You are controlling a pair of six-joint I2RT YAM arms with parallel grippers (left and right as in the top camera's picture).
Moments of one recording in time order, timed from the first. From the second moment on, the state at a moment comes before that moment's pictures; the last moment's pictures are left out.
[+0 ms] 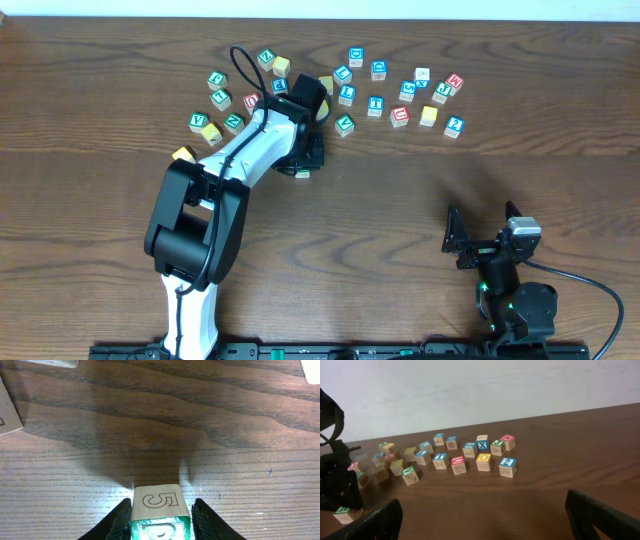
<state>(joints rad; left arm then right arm) -0.43 2.09 1.50 -0.82 0.05 -0.44 0.08 0.01 0.01 -0.07 -0.03 0.16</state>
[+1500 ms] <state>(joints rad) -0.43 2.09 1.50 -0.82 0.05 -0.41 0.08 0.01 0.01 -0.07 -0.03 0.16</state>
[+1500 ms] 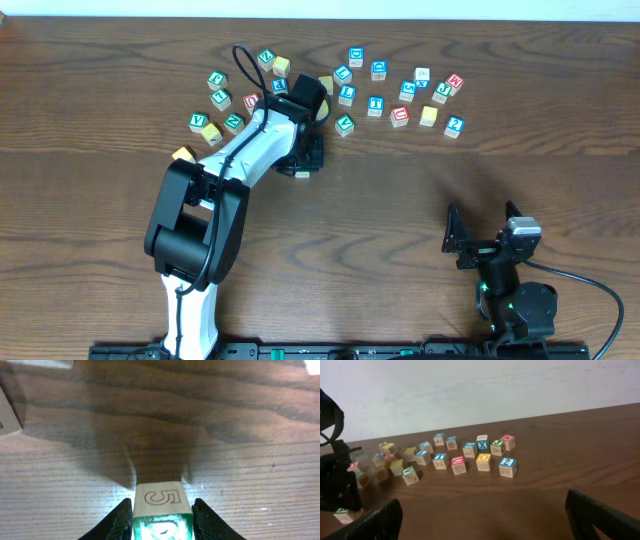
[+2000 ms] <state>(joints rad) -0.43 2.00 1.50 -0.84 0.05 -0.41 0.08 0.01 0.01 -0.07 -0.03 0.16</state>
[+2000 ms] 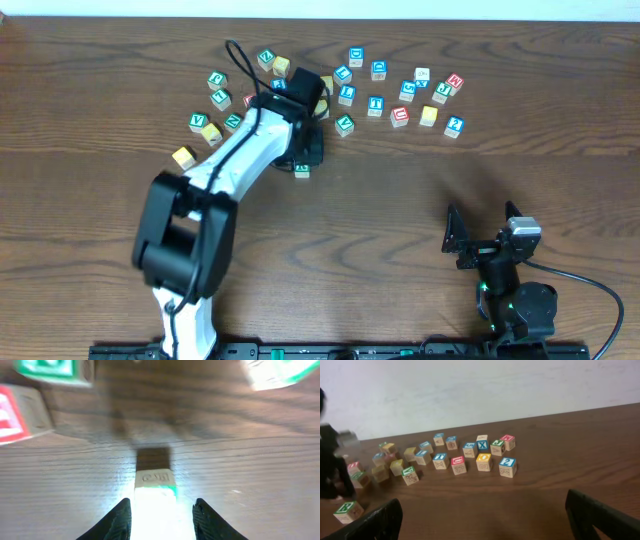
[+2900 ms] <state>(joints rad) -0.32 1.59 1.50 -1.02 -0.03 -0.32 0.08 0.01 0.01 -0.07 -0.03 0.16</state>
